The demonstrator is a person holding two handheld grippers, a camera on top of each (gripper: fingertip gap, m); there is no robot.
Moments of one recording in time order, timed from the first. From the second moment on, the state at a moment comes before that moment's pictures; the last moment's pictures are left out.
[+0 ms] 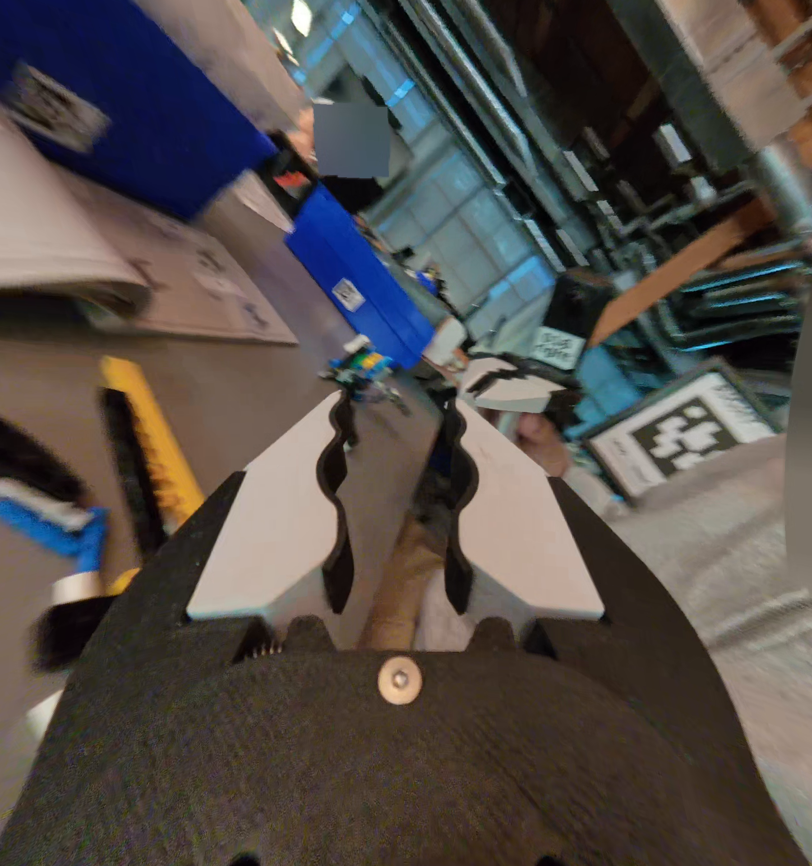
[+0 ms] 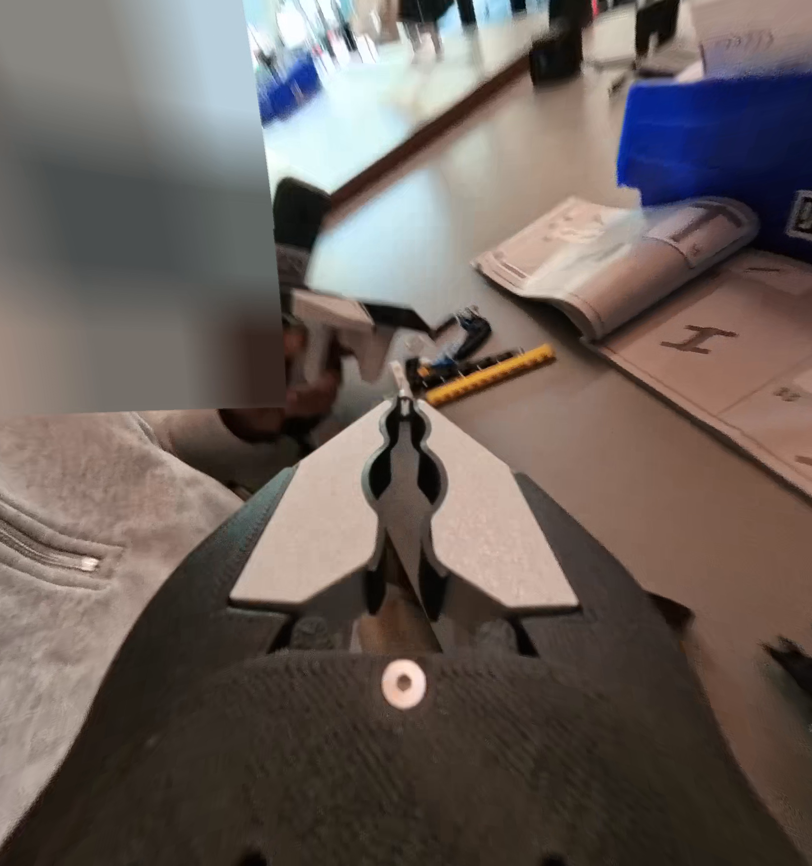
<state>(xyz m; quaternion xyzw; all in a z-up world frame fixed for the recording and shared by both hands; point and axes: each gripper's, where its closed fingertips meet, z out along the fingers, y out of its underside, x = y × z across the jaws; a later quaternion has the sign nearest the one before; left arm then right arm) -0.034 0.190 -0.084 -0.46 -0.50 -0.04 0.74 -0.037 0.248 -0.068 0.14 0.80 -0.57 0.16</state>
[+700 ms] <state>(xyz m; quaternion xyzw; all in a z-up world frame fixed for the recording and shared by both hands) -0.025 0.075 -0.100 -0.36 -0.61 0.05 0.71 -0.027 0.235 -0.145 -0.29 0.96 -0.04 -0.03</state>
